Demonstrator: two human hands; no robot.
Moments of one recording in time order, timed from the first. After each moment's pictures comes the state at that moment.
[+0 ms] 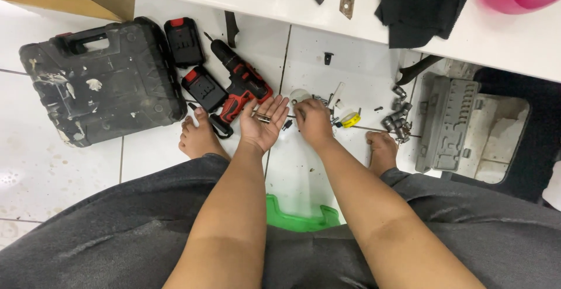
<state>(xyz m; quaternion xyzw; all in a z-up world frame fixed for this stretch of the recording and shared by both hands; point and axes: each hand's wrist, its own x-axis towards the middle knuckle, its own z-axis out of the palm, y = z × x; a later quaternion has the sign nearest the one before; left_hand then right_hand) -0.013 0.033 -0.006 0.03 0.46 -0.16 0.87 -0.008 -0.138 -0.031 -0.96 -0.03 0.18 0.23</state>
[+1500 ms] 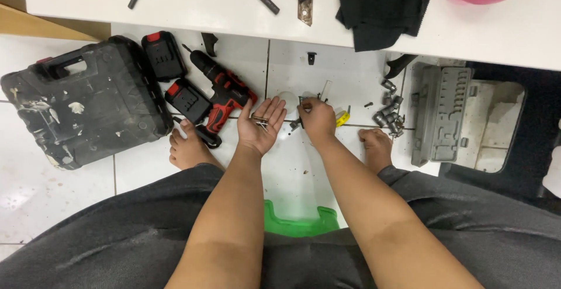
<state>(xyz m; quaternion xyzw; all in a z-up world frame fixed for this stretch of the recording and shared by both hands) 0.003 0.004 0.001 0.06 0.49 -0.18 0.85 0.012 -0.165 -0.011 -0.92 0.17 0.17 0.29</state>
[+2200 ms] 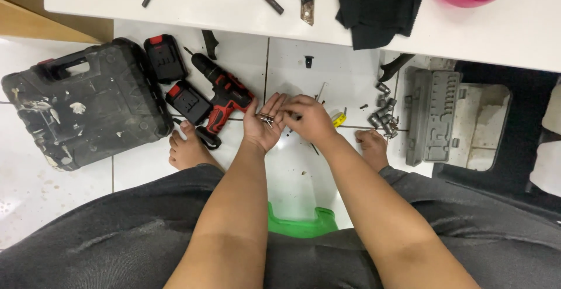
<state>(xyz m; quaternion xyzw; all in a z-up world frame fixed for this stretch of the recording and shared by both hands) 0.004 -0.007 -0.050 0.09 0.41 -0.24 0.88 0.013 -0.152 0.056 -0.91 -0.09 0.09 0.41</state>
